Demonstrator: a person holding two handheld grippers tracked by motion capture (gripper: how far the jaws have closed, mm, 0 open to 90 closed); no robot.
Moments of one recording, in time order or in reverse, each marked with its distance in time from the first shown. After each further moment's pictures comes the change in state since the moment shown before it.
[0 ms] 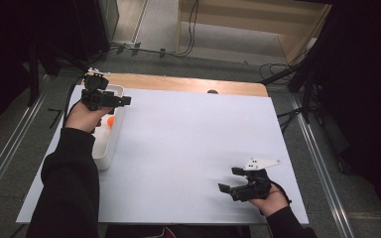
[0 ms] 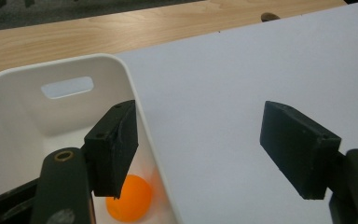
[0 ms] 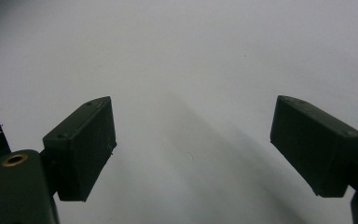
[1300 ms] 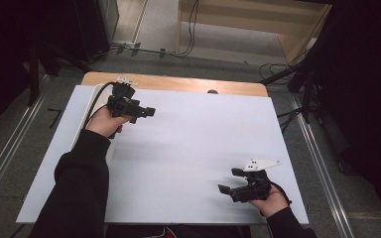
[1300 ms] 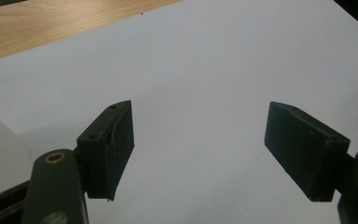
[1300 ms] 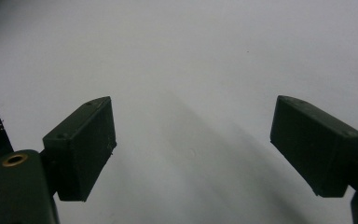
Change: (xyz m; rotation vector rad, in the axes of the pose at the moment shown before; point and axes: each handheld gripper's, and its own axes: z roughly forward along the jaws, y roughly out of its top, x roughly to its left) left arm -0.047 -0.002 0.035 0.064 -0.170 0.112; right arm 0.001 -0.001 0.000 0.007 0.000 -0.007
